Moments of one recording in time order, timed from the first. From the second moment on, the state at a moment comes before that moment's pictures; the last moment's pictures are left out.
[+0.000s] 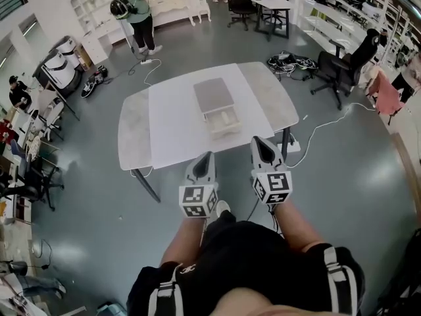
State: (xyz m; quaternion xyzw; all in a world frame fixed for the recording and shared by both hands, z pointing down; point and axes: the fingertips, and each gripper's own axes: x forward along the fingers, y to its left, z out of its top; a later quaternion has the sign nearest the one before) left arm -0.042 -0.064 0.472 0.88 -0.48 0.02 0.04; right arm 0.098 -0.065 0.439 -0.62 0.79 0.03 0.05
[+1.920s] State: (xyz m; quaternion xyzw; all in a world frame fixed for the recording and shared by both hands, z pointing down) left arm -0.051 -0.348 0.484 0.85 -0.52 0.05 0.09; right arm 0.081 -0.377 0.511 -0.55 0.83 -0.04 -0.09
